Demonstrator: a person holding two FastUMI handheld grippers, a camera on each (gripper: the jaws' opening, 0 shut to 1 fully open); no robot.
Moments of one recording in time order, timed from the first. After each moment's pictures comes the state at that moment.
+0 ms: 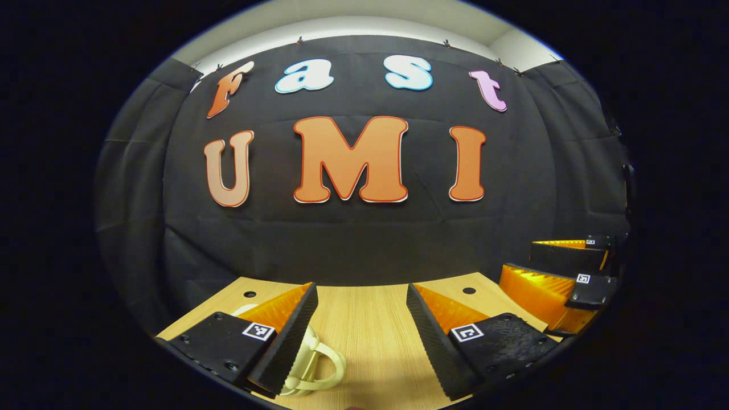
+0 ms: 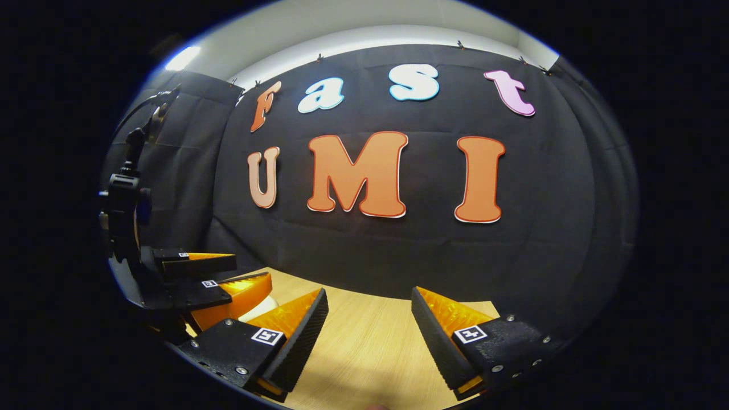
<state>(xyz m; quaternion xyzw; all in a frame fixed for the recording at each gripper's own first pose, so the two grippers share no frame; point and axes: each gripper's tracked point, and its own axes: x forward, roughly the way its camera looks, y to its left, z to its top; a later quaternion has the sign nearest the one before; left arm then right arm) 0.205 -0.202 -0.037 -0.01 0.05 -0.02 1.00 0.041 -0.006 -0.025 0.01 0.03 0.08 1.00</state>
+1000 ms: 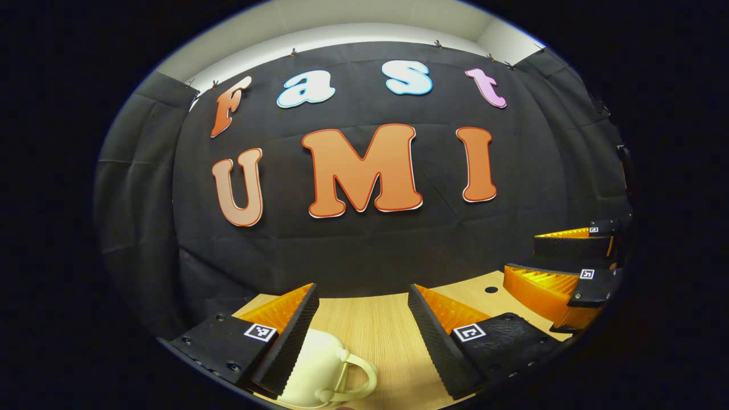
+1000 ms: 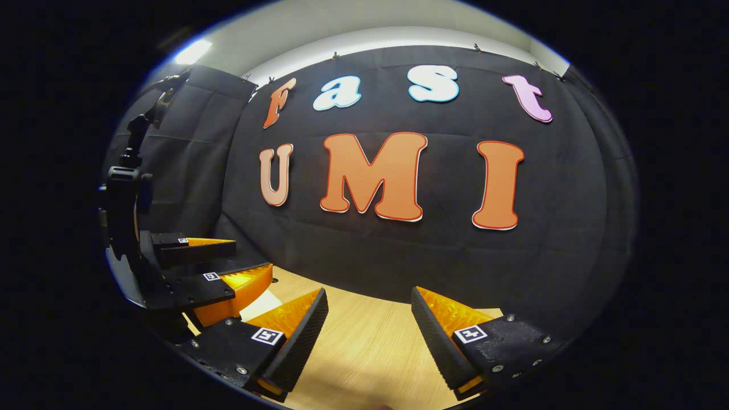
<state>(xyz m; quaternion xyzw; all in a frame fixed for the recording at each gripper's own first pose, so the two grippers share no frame) 0.211 -0.170 -0.027 0.03 0.02 -0.01 1.00 0.056 0.013 -0.005 -0.01 0.00 0.08 1.00</state>
